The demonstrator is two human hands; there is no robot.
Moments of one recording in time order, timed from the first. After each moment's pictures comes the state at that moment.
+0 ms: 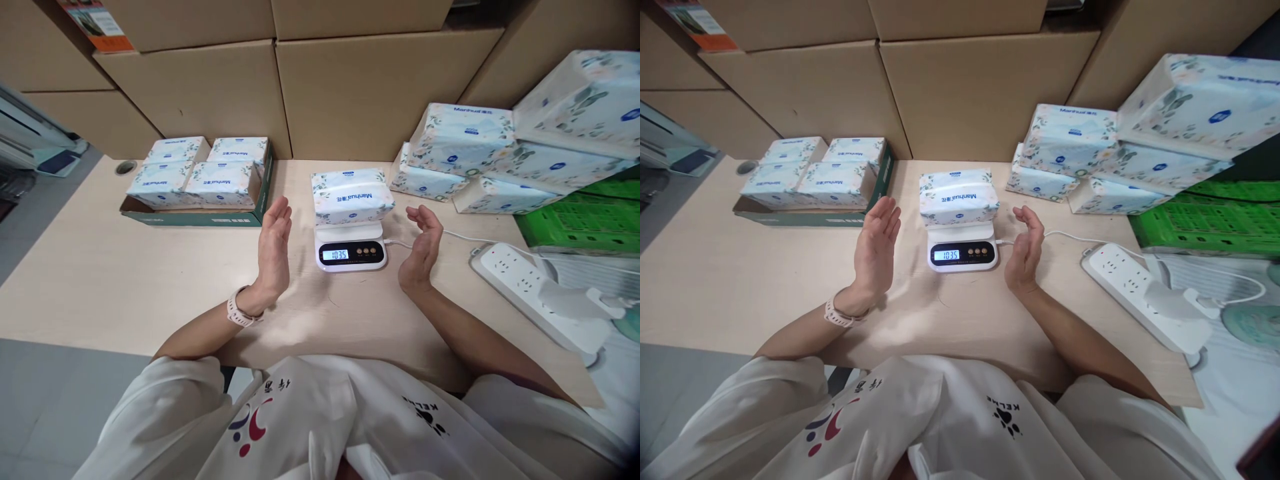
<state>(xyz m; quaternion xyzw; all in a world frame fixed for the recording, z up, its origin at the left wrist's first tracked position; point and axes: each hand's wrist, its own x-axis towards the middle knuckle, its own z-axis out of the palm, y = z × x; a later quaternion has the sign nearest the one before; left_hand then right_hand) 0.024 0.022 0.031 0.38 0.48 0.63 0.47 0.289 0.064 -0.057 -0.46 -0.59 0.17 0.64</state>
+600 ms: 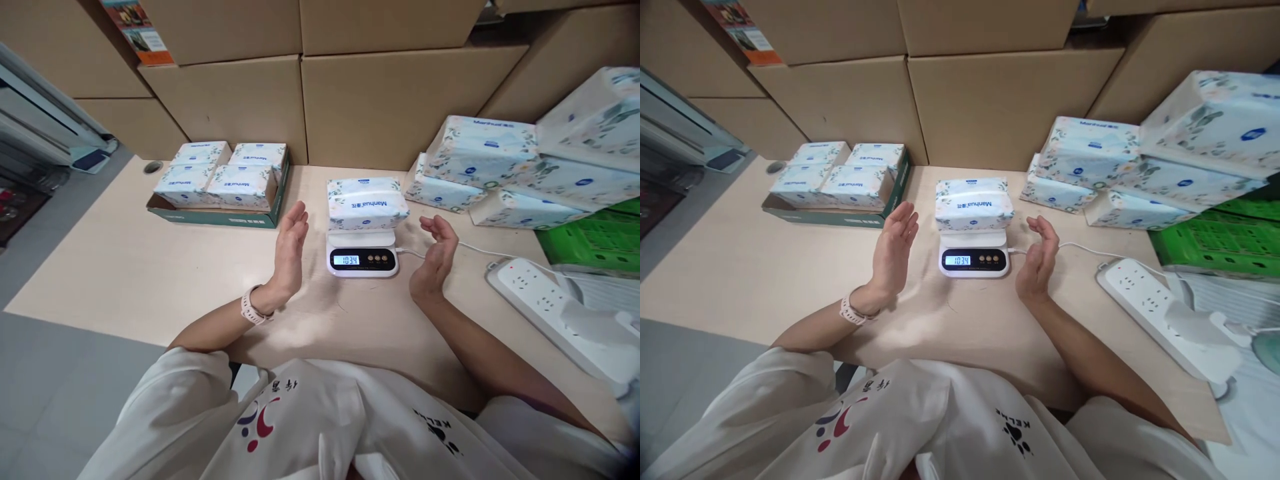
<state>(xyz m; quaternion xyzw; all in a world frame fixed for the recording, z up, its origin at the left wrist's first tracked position) 0.030 0.022 0.034 0.35 0.48 0.64 0.49 0.287 0.061 -0.056 -0.46 -0.58 0.18 0.65</state>
